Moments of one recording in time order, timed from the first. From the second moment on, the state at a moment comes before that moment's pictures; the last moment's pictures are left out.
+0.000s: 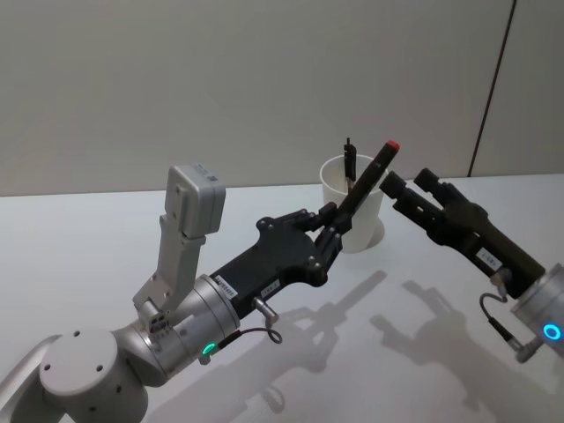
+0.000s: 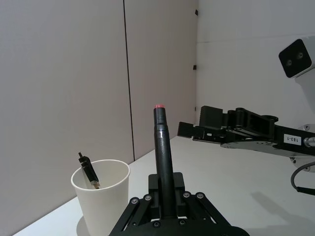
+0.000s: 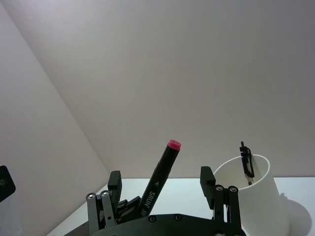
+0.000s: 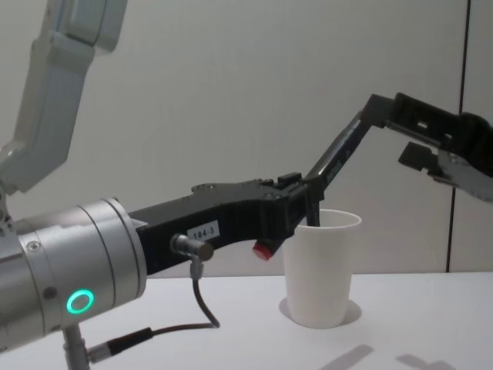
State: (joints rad) left arm -0.13 0.38 0.41 -1.73 -0.47 0.03 -0.42; right arm 0.00 0.34 -0.22 -1.80 0.89 0.13 0.42
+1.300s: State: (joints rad) left arm -0.13 0.38 0.41 -1.73 -0.47 0.03 -0.42; right arm 0.09 0.25 -0.28 -1.69 0.96 0.19 0.39
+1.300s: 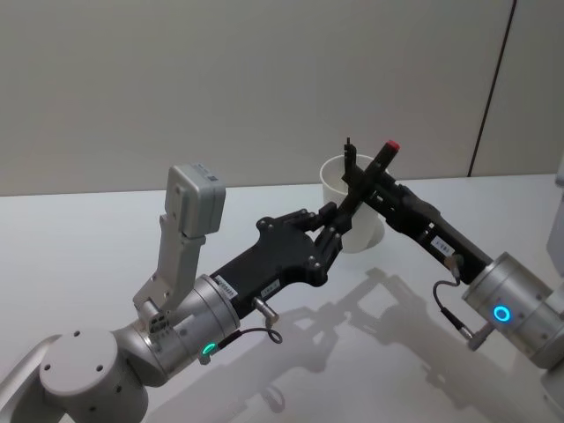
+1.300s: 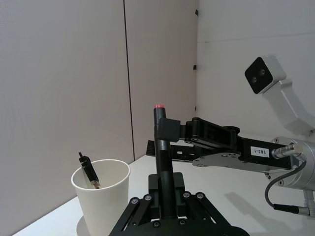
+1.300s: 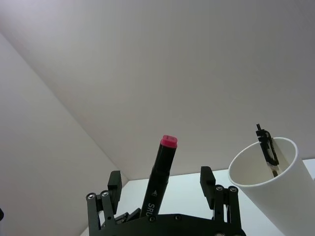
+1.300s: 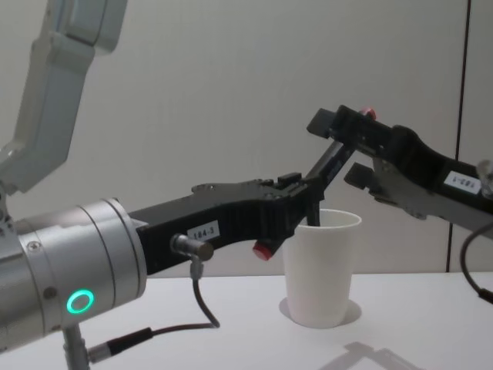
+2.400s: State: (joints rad) left arm -0.13 0.38 0.41 -1.73 -0.47 0.03 -0.42; right arm 0.09 0.21 -0.31 -1.73 1.06 0.22 0.25
